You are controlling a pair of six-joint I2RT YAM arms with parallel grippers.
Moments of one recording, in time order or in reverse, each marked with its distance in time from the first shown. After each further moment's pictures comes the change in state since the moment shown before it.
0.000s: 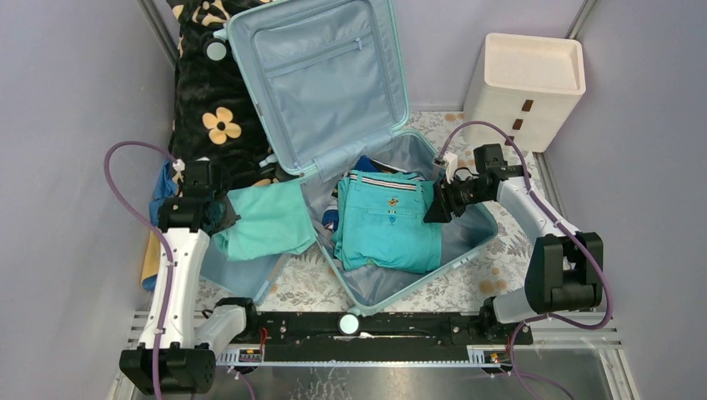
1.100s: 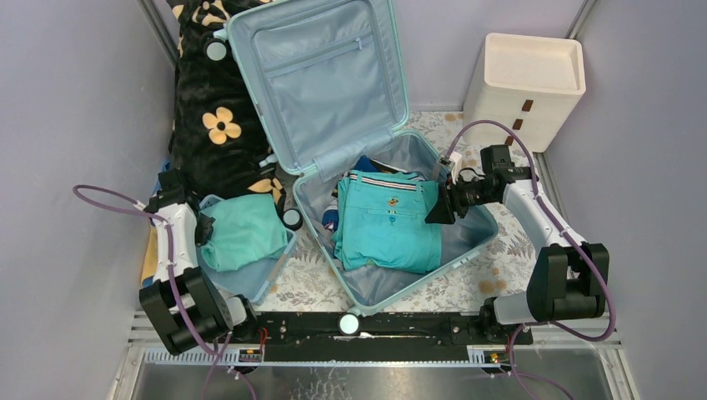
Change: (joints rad) left arm 0.410 0.217 -0.161 0.158 -0.025 -0.252; right arm -0.029 -0.055 -0.001 -0.057 -0.096 -0.069
